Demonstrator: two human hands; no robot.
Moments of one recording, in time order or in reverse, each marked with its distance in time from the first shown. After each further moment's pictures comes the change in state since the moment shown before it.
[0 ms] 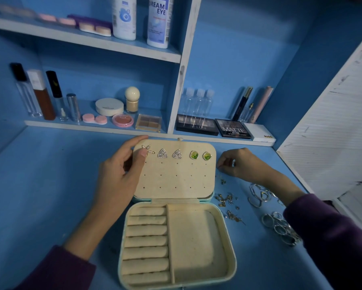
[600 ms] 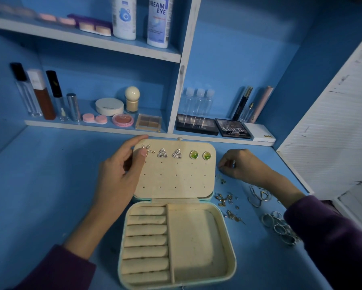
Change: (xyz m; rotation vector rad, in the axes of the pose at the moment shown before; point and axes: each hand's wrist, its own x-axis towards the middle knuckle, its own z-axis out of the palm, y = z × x) left_hand 0.000 0.000 0.000 0.007 0.004 0.013; right_hand -0.005 -0.004 0.002 -0.049 0.045 -0.016
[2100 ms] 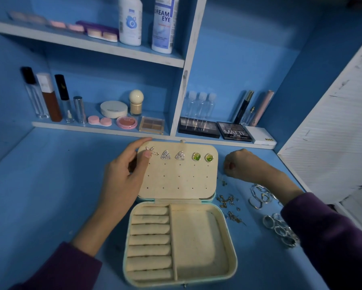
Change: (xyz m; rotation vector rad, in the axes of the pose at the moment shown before) left_hand 0.001 -0.005 -0.001 0.034 0.006 0.056; right_hand 0.010 -0.010 -0.008 -0.203 -0.168 0.161
